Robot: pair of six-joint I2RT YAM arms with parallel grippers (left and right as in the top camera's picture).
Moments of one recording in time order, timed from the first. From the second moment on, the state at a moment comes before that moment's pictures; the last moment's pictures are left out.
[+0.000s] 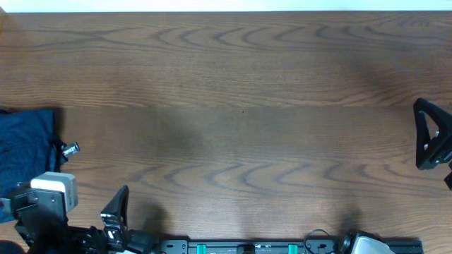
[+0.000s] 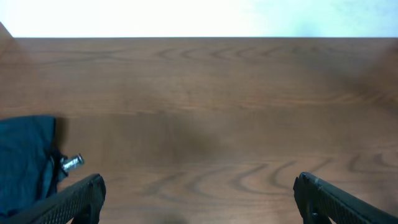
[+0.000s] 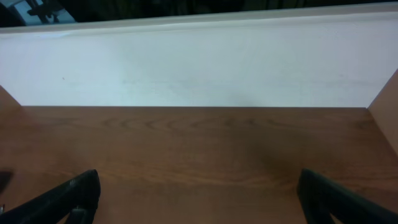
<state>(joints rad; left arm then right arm) -0.35 0.72 1.75 -1.58 -0.12 -0.20 -0.31 1.29 2.61 -1.69 -0.42 -0.02</state>
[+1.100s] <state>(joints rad) -0.30 0.52 1.40 -0.92 -0.14 -0.14 -0.31 1.29 2.61 -1.69 -0.42 -0.02</state>
